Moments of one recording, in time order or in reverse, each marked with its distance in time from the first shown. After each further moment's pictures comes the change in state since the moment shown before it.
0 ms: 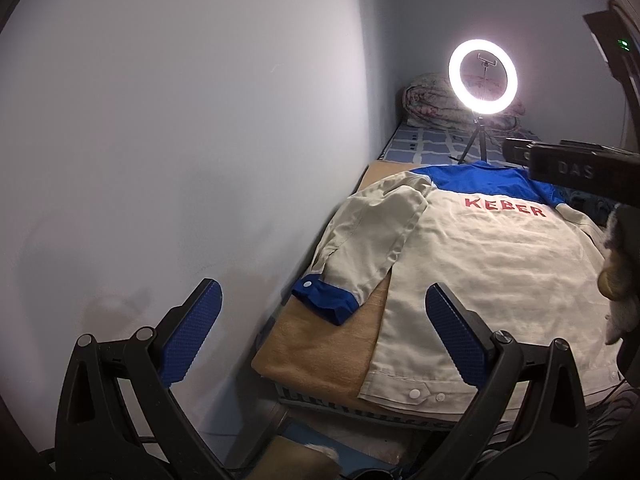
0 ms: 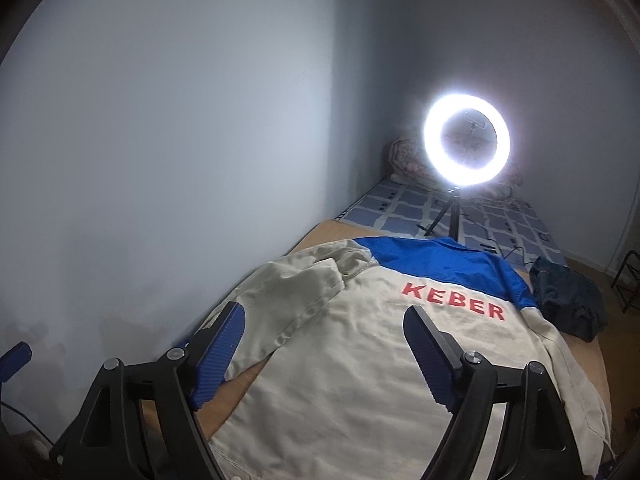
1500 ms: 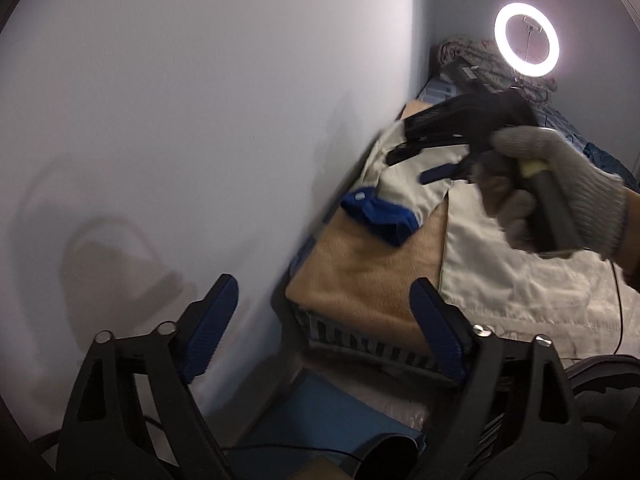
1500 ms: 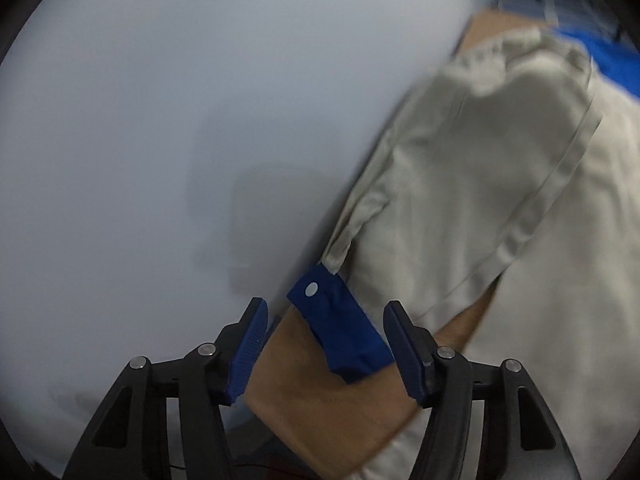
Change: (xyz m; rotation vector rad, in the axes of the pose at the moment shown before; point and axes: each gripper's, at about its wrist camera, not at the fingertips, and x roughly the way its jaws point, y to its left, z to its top) left arm 0.063 0.071 -0.091 -0.098 0.190 0.019; right arm 0.264 0.109 -0.065 0.241 0.660 0.625
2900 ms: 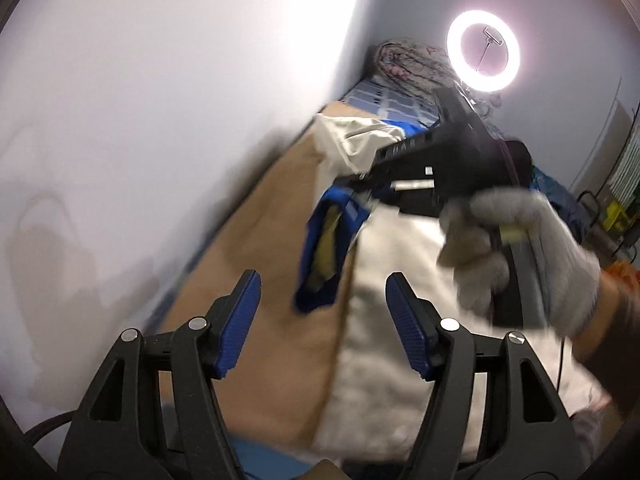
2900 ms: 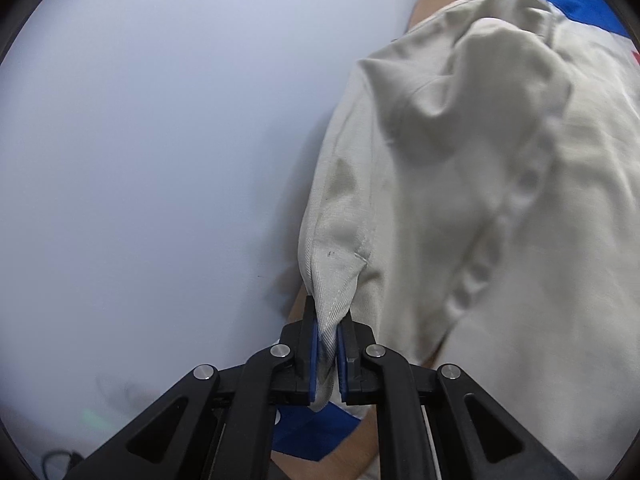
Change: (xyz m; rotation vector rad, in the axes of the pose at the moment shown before) left arm 0.098 -0.068 0.075 -0.039 0.023 -0.331; right arm -0.033 -0.056 -0.027 0.163 -0.087 0.159
